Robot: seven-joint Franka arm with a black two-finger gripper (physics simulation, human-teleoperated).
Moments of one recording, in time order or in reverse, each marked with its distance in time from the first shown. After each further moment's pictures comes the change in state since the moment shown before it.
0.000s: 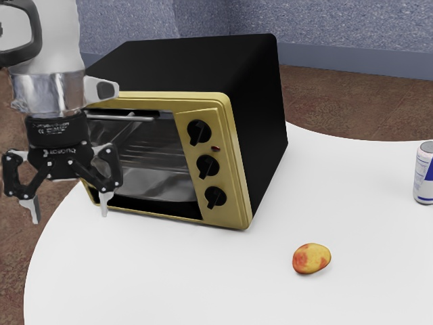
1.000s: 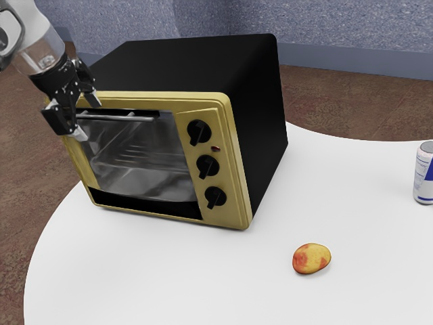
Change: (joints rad) arm 0.289 0.171 0.023 0.060 0.051 0.688 -0.832
